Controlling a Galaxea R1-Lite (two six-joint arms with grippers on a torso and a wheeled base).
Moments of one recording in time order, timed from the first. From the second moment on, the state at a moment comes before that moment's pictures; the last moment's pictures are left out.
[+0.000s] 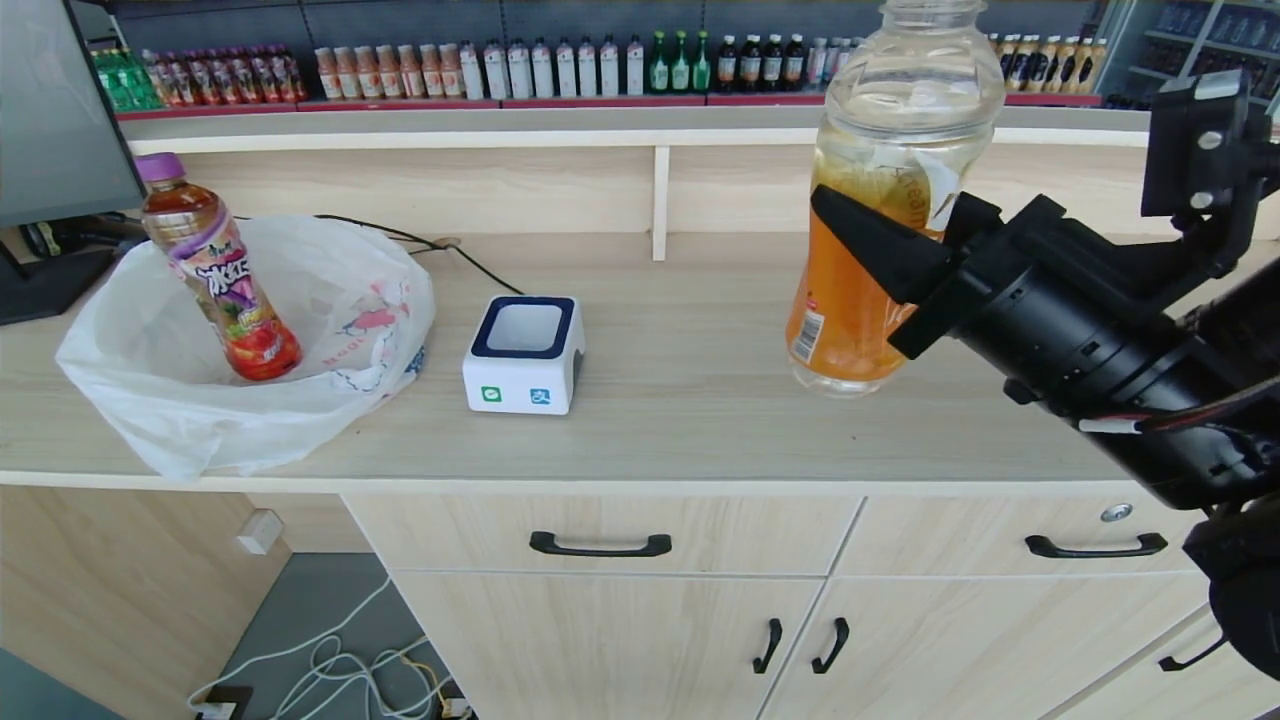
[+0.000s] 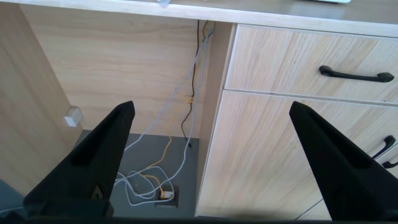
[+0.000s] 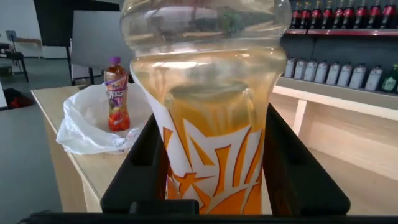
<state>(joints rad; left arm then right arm) 0.00 0.00 0.00 0.00 0.00 0.00 0.57 1.62 -0.75 -1.37 0.19 -0.08</state>
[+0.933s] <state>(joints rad) 0.00 0.00 0.00 0.00 0.00 0.00 0.57 1.62 -0.59 -1.49 -0.02 -0.13</state>
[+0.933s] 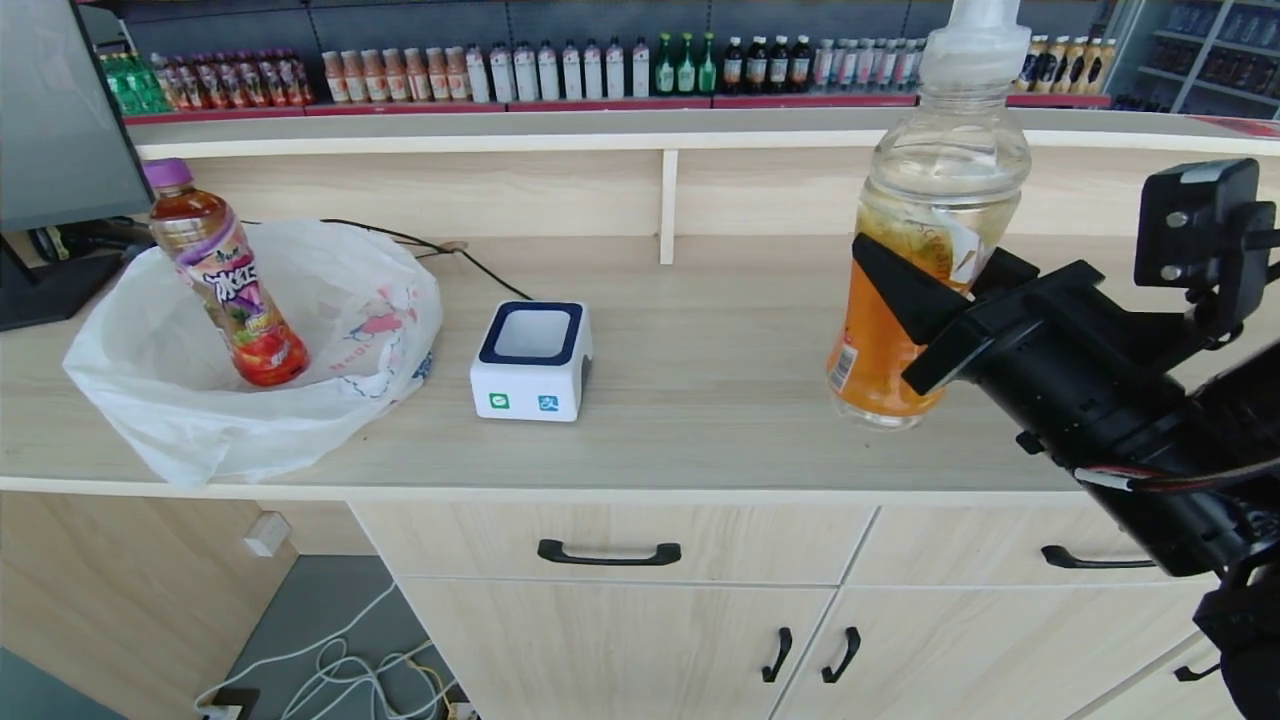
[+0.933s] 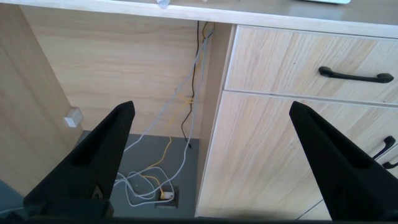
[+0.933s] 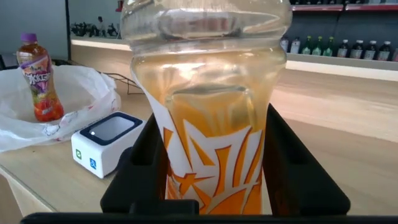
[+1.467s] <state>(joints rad) 0.00 0.00 0.00 0.00 0.00 0.00 0.57 1.60 -0.56 -1.49 -0.02 -0.13</state>
